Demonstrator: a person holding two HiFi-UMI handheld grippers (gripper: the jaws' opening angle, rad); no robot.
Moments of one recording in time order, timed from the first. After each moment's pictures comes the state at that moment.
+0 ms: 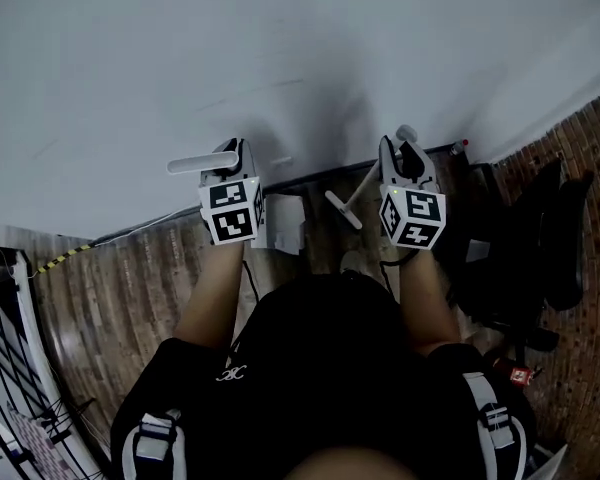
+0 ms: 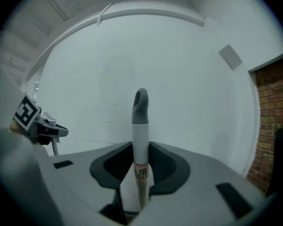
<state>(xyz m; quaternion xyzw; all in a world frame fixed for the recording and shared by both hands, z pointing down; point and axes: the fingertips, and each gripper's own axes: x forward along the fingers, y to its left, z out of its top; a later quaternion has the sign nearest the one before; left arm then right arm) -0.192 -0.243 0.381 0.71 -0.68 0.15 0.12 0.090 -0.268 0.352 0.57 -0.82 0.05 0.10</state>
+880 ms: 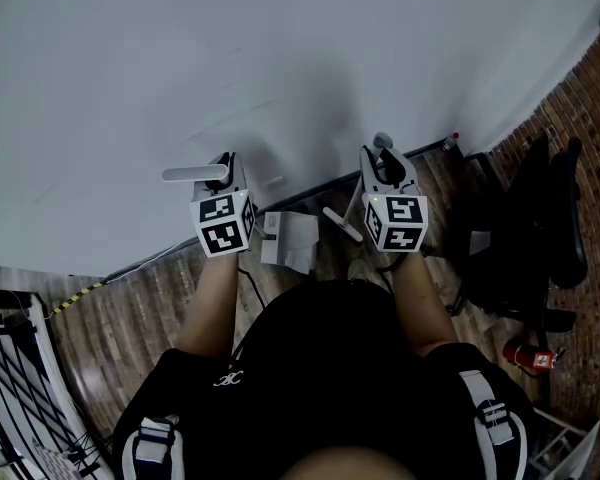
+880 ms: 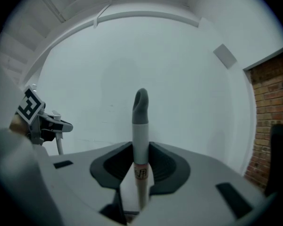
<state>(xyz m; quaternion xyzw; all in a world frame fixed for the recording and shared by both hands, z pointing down) -0.157 -0.258 0.359 0.74 -0.65 0.15 0.10 0.109 -0.262 0.356 0.58 -0.81 0.06 0.08</state>
